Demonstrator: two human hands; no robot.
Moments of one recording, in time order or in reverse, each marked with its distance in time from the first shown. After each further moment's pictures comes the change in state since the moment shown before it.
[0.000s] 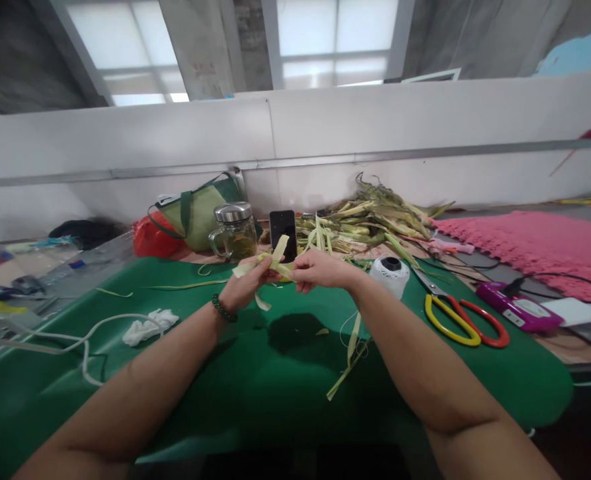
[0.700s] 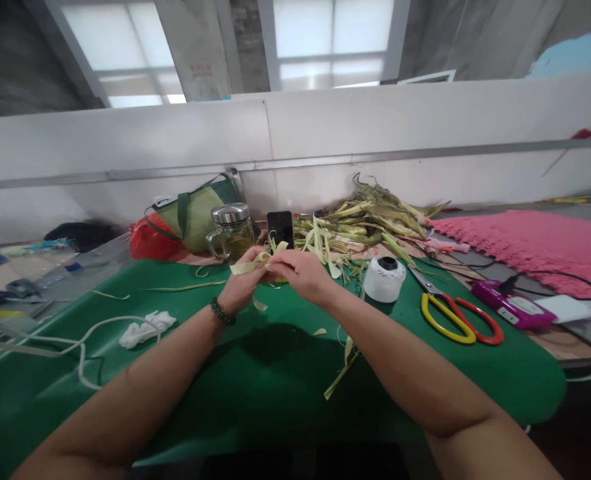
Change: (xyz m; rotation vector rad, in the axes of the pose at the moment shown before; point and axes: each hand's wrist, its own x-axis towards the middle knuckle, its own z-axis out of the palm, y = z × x) left_hand -0.005 0.003 0.002 0.115 0.006 0.140; right_hand 0.008 0.000 0.034 -0.216 0.492 -0.490
